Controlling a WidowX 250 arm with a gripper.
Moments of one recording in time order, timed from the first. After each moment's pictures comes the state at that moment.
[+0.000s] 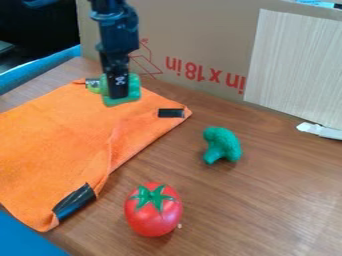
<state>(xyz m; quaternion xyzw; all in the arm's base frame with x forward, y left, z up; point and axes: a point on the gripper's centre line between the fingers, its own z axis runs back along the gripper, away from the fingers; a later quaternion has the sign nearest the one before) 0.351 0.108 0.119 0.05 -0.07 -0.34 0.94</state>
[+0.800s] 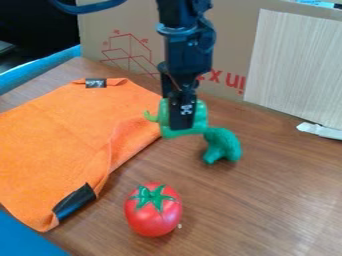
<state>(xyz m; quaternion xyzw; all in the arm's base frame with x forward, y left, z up) 0.321 -0.018 0.130 0.00 -0.06 -0.40 0.91</state>
